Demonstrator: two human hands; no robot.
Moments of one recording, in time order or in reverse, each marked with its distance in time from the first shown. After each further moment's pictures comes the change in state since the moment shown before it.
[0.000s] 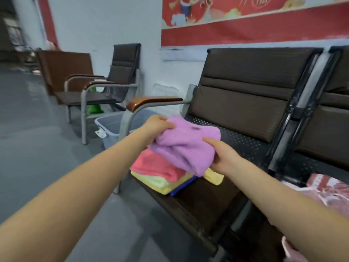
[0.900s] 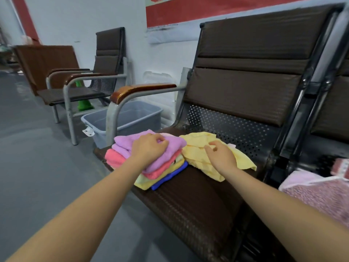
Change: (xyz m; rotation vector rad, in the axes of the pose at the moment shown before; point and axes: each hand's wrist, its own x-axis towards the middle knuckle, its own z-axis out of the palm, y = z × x) left_hand 0.053 -0.104 0.061 0.622 0.086 0.169; right_hand 0.123 0.047 -0.079 -1.279 0.496 -0.414
